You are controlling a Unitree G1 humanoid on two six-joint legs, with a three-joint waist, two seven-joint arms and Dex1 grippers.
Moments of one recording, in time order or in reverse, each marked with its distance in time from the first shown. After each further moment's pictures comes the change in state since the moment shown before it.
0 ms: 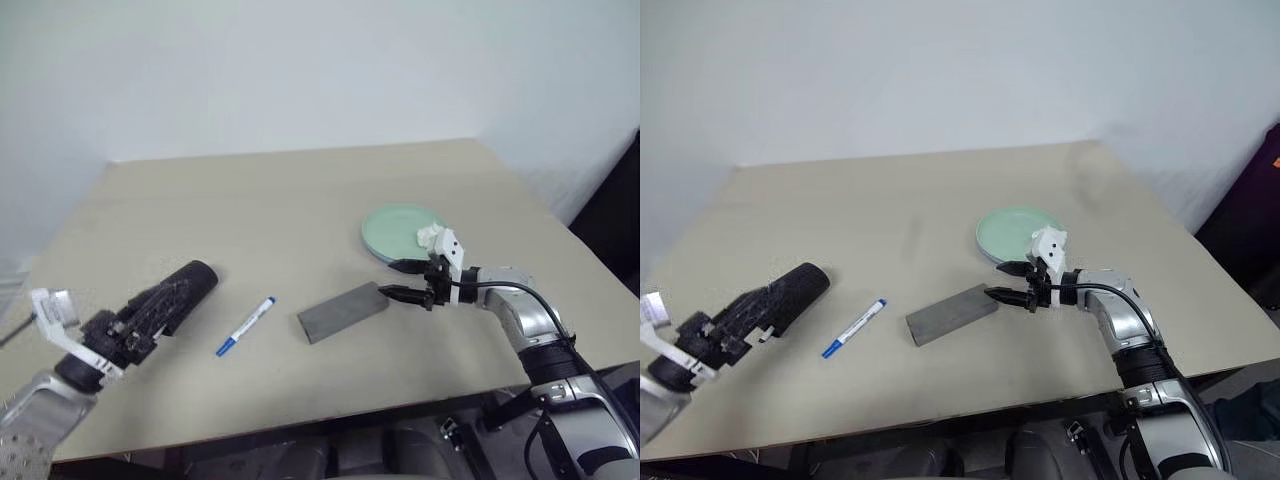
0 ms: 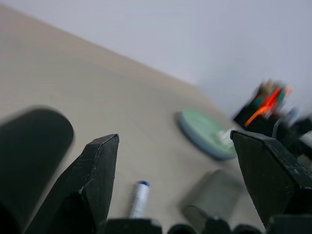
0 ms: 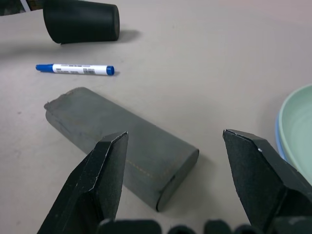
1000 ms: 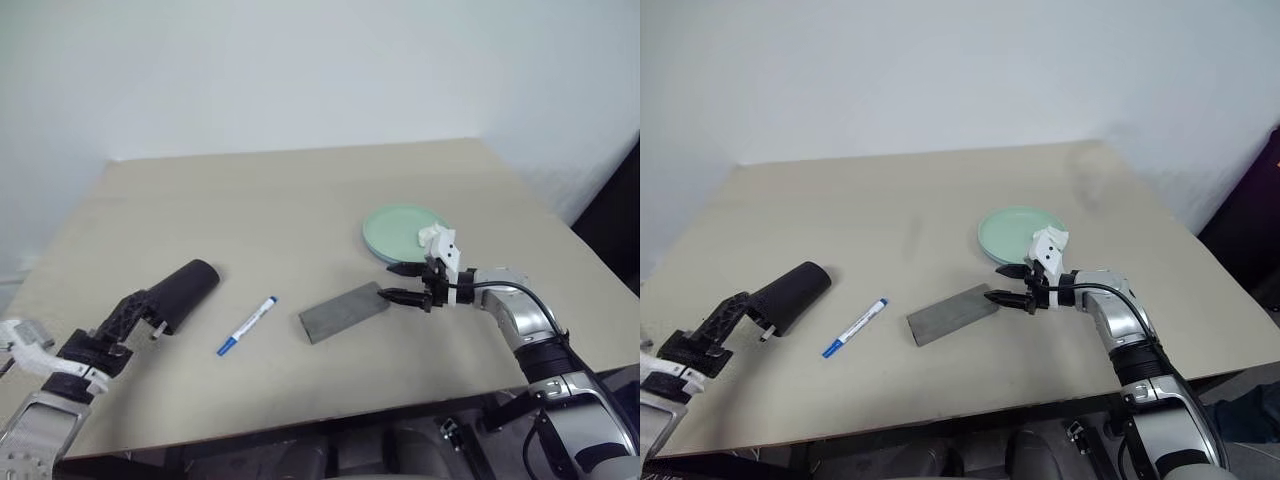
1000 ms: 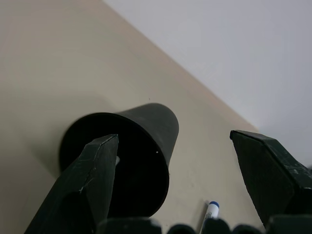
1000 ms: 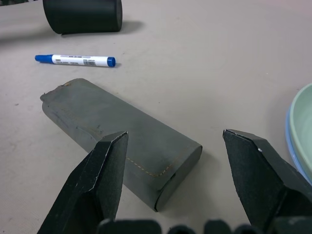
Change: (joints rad) left arm -0.073 0.058 -0.076 0.219 0.058 -0.135 0.211; right arm -0.016 0.008 0.016 0.038 -0.021 -0.033 0.009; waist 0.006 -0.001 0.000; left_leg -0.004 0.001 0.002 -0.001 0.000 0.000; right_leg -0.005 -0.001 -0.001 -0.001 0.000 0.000
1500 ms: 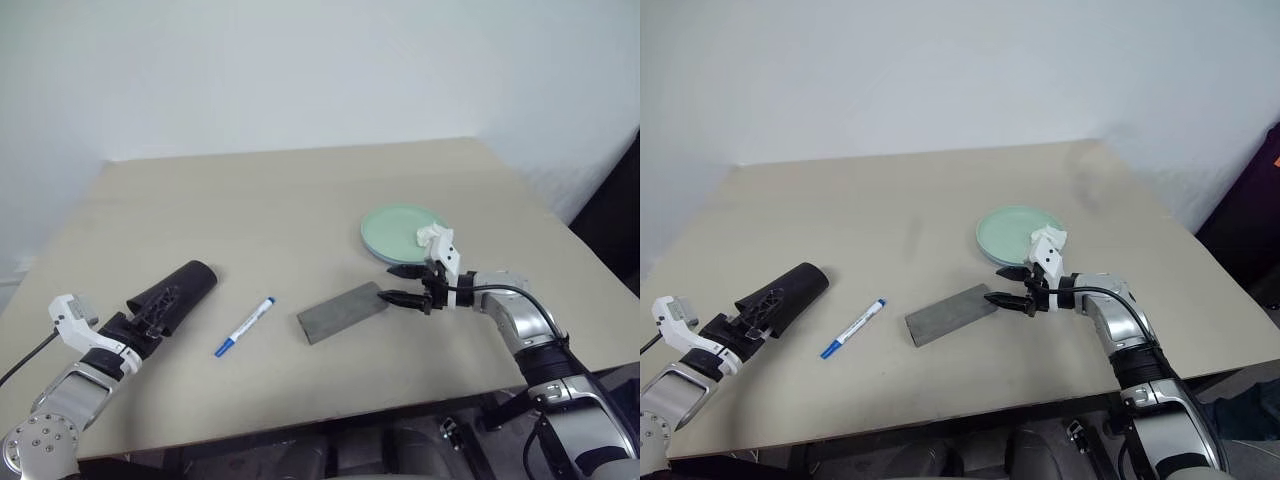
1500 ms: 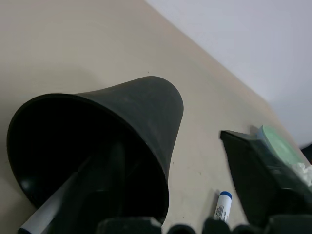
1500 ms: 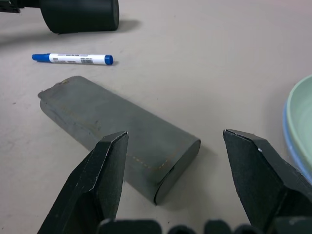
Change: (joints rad) left arm -0.082 0.017 -0.073 0.061 0.087 0.038 0.004; right arm 0.022 0.001 -0.001 -0.012 0.000 0.003 -0.018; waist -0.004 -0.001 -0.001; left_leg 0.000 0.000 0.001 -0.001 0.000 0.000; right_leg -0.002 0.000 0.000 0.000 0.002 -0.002
